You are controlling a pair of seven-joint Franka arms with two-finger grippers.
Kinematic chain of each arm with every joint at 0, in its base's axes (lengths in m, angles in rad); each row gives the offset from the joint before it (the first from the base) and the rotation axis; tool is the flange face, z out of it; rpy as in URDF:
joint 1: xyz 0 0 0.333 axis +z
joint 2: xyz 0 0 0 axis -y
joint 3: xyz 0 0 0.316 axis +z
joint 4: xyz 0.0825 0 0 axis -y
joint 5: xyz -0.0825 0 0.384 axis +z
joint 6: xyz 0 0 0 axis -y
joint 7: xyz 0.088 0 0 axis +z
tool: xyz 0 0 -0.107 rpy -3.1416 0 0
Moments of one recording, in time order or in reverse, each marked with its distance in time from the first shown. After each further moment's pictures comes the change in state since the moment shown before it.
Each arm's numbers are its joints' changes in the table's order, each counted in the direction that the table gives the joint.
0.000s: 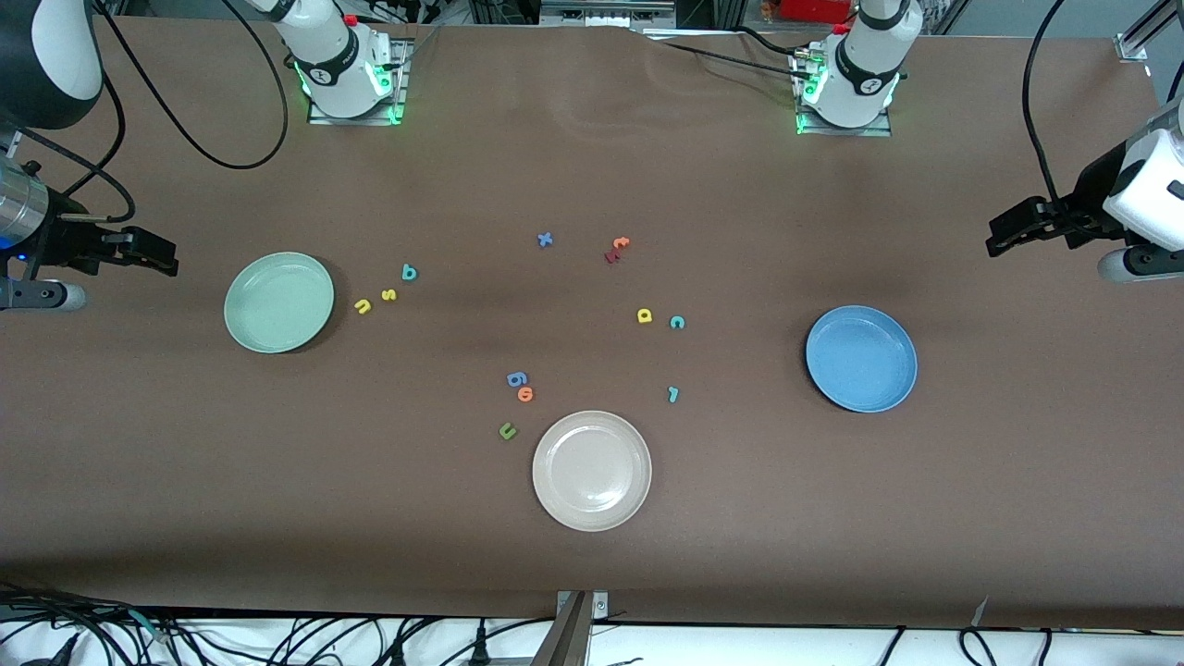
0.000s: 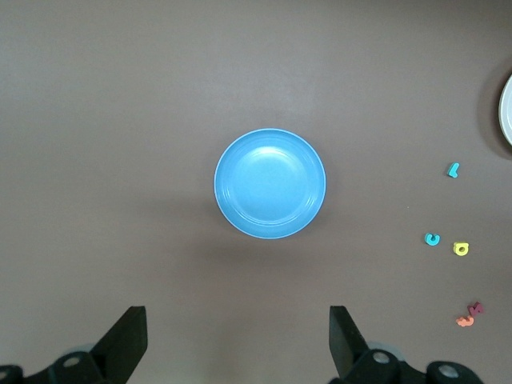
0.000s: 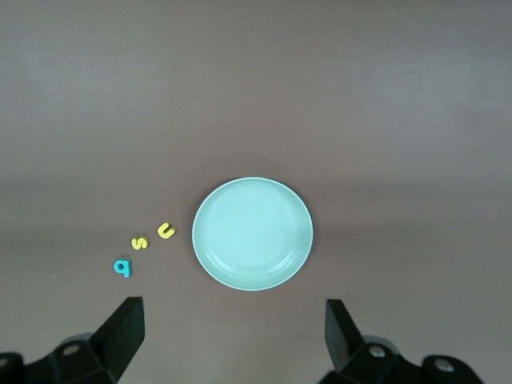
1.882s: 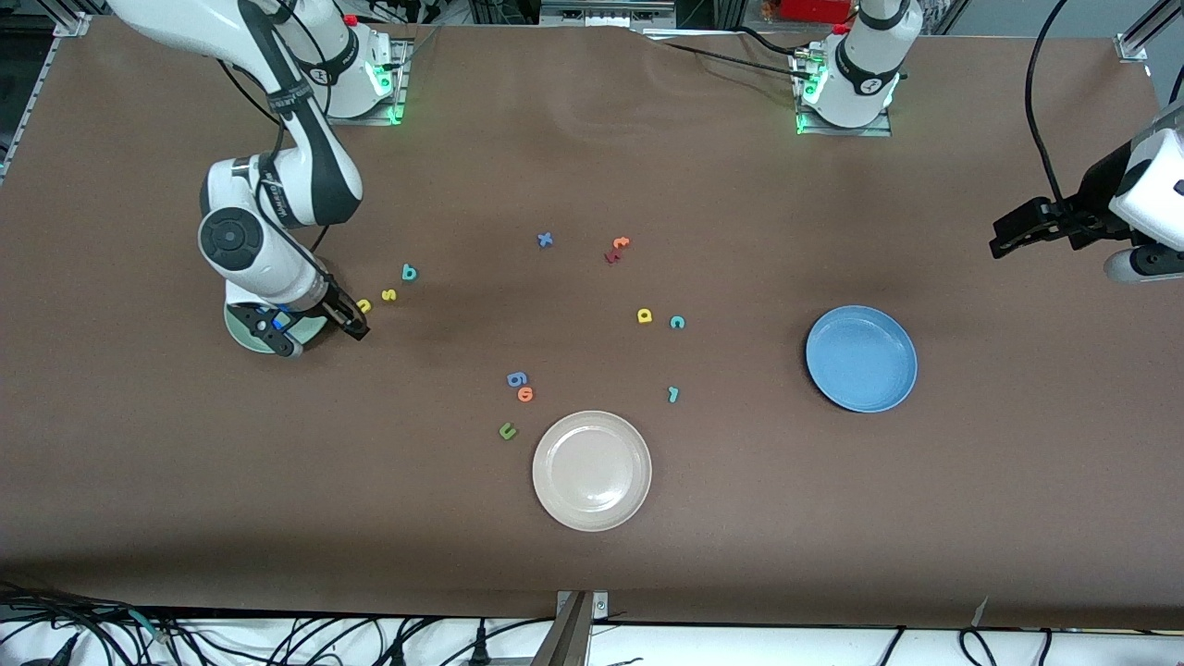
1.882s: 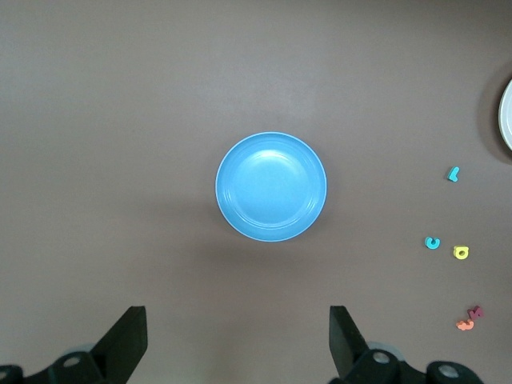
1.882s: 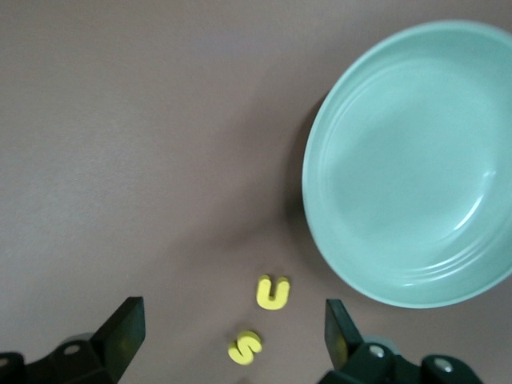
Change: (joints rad) left arm 0.002 0.000 0.003 0.002 0.000 0.006 0.000; right arm 0.174 -0.184 0.058 -0.566 0.000 0.749 -0.994
